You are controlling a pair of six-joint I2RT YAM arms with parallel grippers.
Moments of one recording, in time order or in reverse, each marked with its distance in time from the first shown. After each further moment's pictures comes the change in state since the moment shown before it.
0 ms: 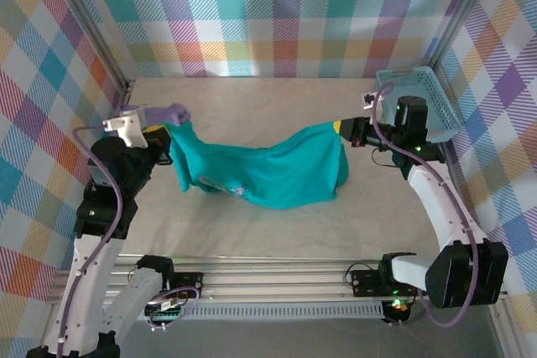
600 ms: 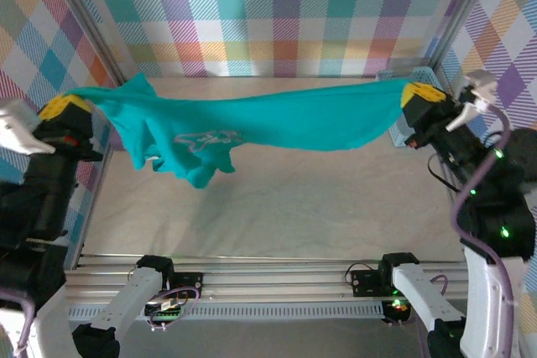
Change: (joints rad) left arm 0.001 0.046 0.774 -0.237 -0.129 0.085; right arm 0.000 -0.406 0.533 -0.263 0.425 -0.077
